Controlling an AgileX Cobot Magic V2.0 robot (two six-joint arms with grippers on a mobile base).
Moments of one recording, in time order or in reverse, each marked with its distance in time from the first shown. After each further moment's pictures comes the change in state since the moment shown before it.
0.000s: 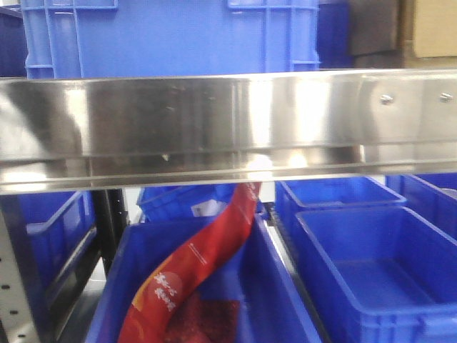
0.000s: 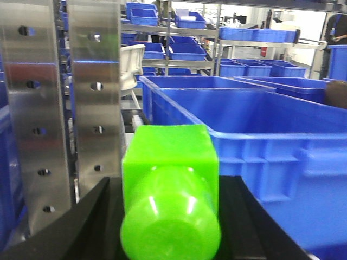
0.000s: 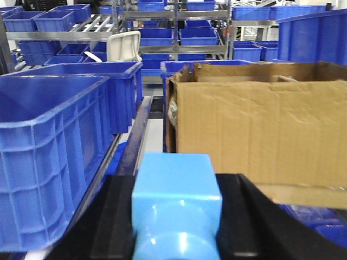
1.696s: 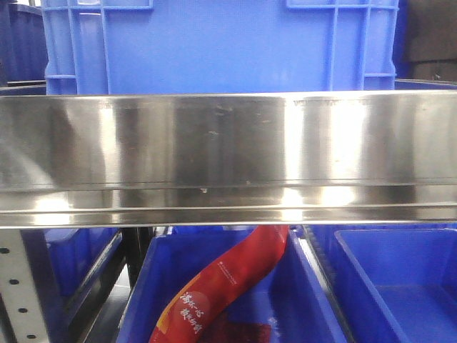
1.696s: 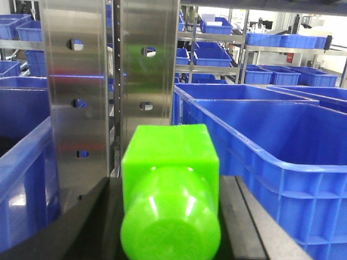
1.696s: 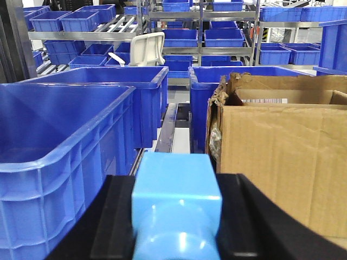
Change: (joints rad) left arm 0.000 0.000 0.000 0.000 -0.012 0.000; right arm 0.000 0.000 0.000 0.000 -0.002 0.000
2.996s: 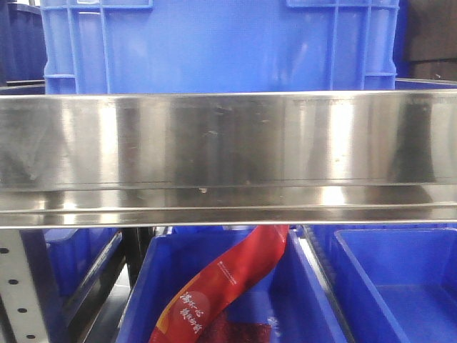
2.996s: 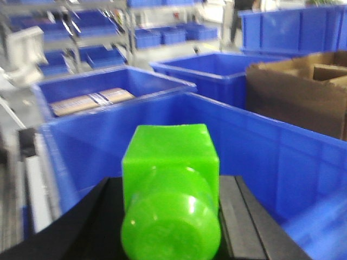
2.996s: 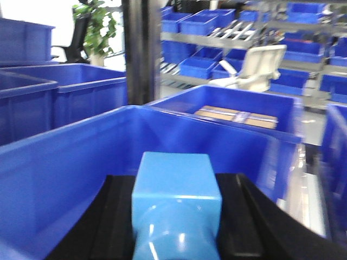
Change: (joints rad) left arm -0.394 0.651 -0.543 -0.022 0.028 0.109; right arm 0.393 0.539 -0.429 -0.054 -0.112 0.000
